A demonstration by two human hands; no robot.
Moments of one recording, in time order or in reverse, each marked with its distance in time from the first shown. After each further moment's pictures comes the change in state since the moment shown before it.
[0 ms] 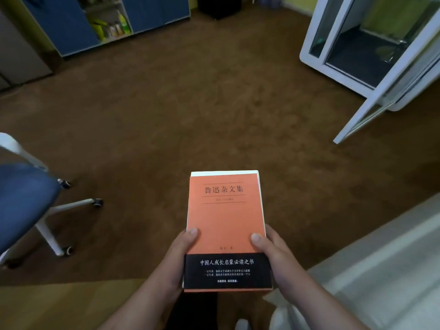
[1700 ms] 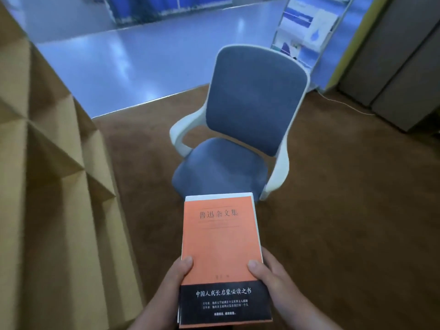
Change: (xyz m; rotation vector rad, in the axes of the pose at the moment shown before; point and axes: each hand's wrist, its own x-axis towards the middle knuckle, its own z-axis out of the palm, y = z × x) left_hand 0.099 0.300 -0.431 -0.947 1.293 0.263; right_hand 0.535 -0.218 0.660 -0.968 -1.387 0.252
